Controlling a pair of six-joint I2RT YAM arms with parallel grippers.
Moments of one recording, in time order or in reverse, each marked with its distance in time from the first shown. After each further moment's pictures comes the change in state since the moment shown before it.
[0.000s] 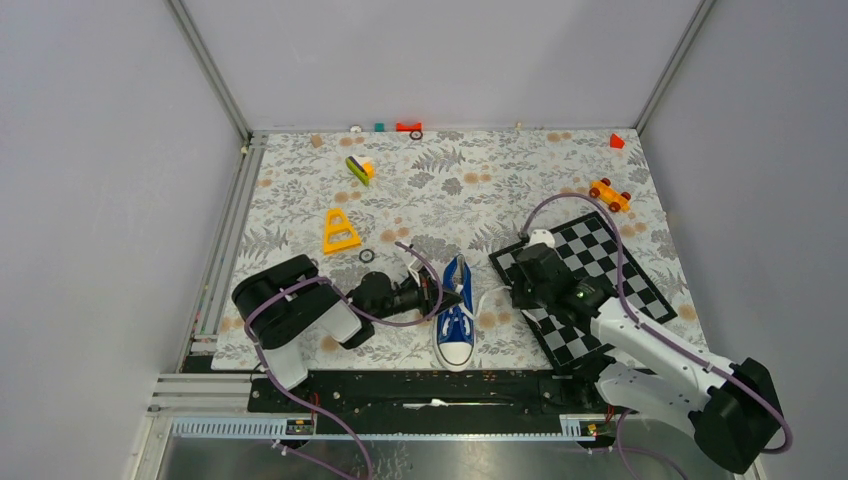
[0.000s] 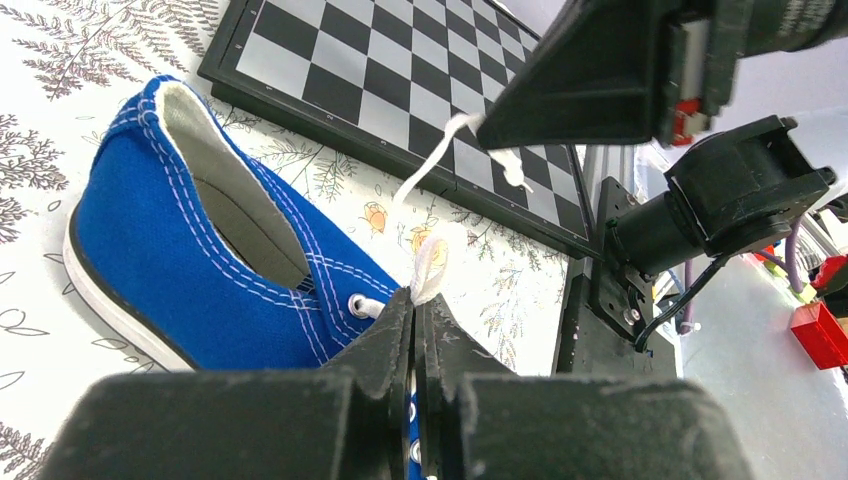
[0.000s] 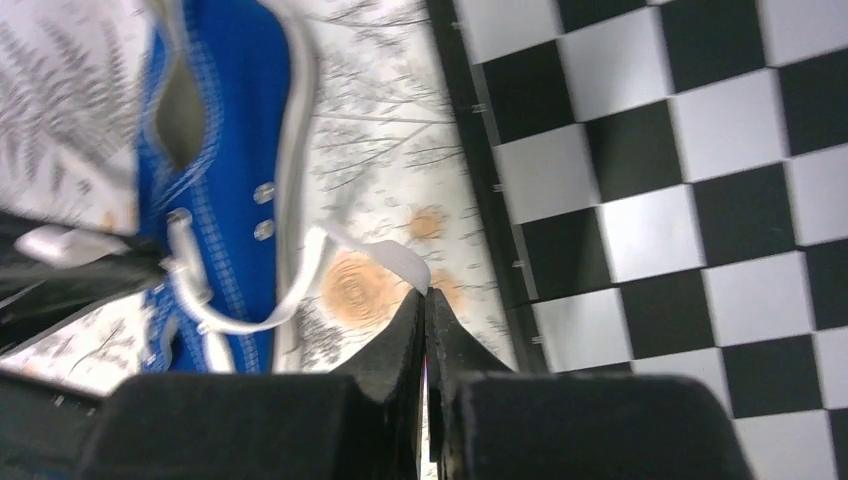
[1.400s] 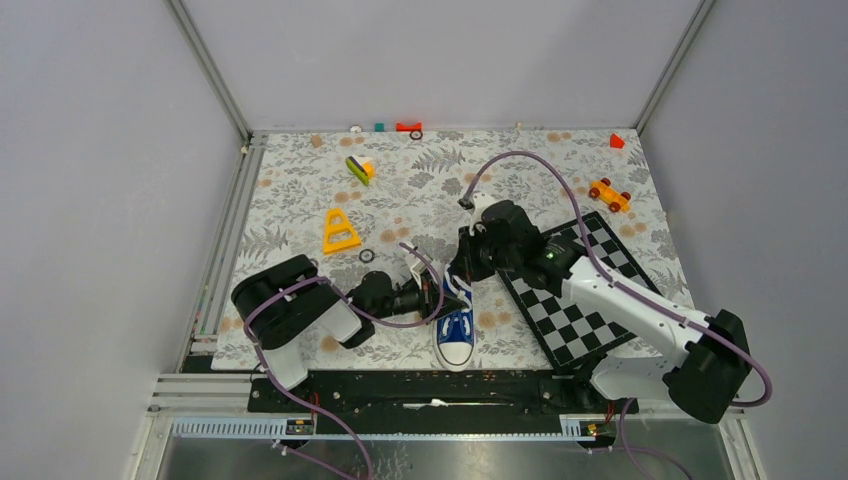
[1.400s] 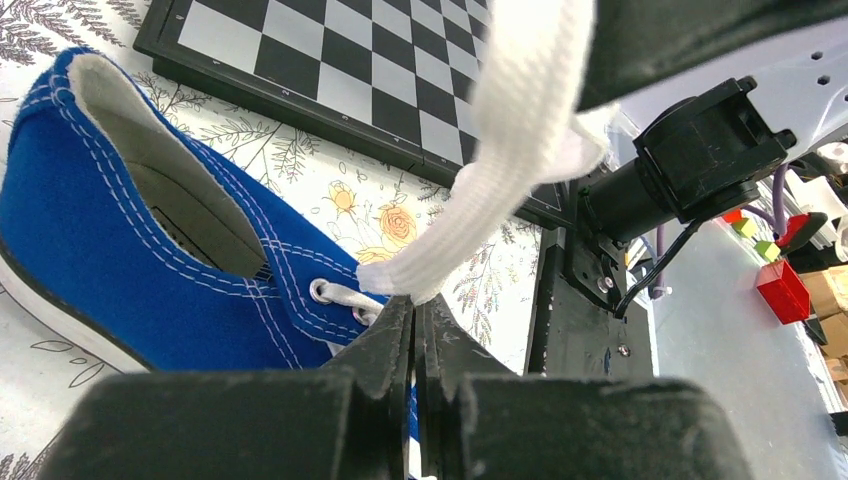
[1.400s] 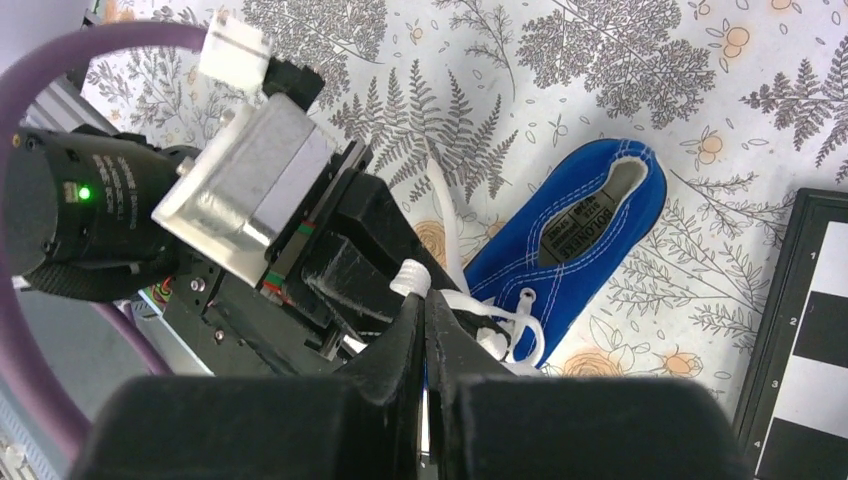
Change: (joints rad) left arm 0.000 0.003 0.007 -0.015 0.086 -0.003; right arm 0.128 0.298 0.421 0.063 -0.343 -0.090
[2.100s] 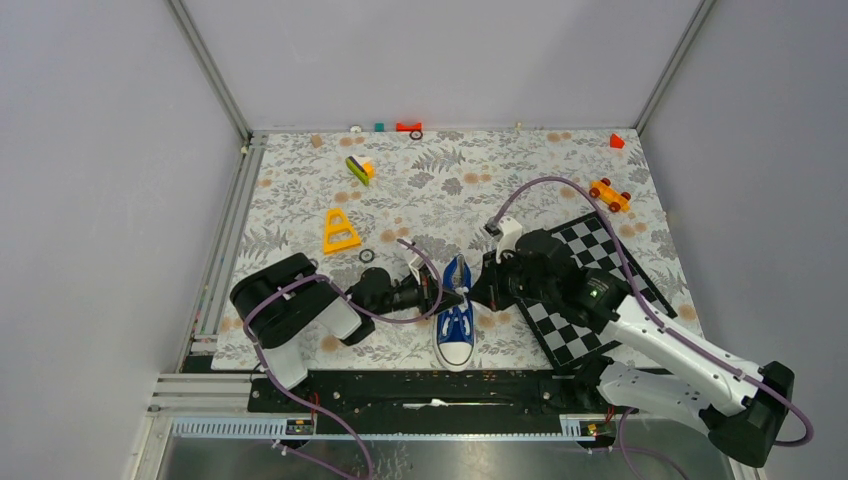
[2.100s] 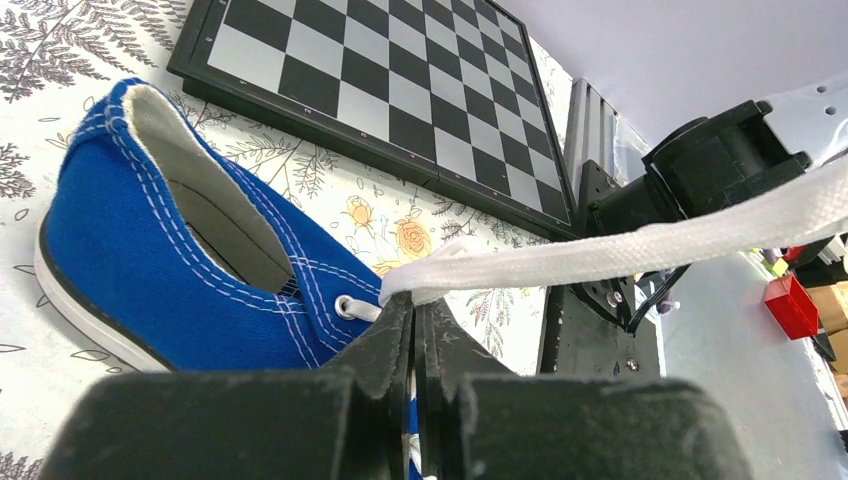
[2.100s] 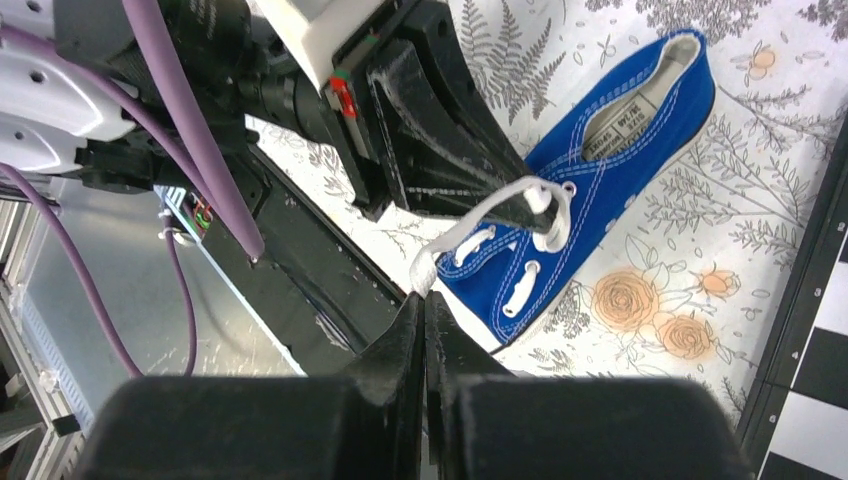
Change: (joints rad) left arm 0.026 -0.003 0.017 -0.013 0.004 0.000; right arm 0.051 -0.316 -0.161 -0.068 -0.042 0.031
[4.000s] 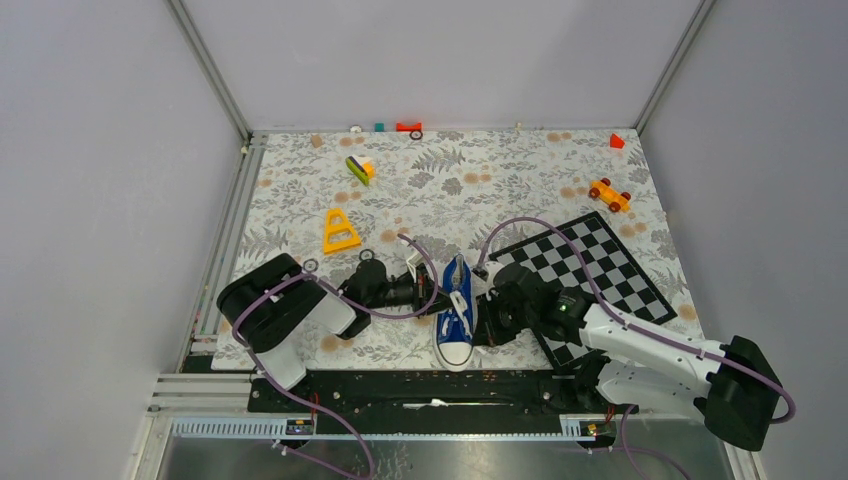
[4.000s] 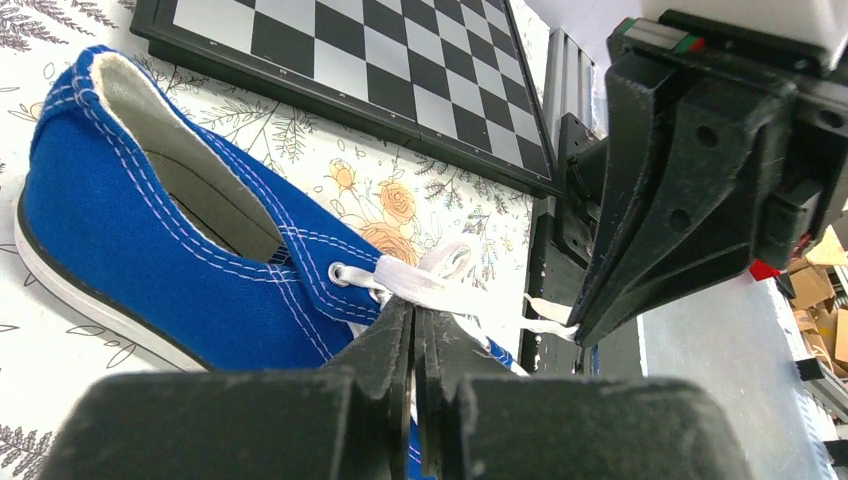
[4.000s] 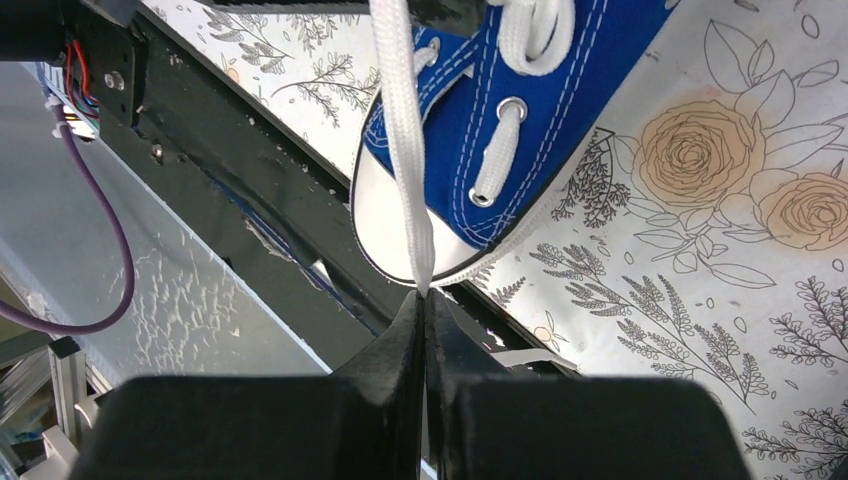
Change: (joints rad) left arm 0.072 -0.055 0.011 -0.129 0.172 0.029; right arm 0.074 0.069 -0.264 0.049 -0.078 0.119
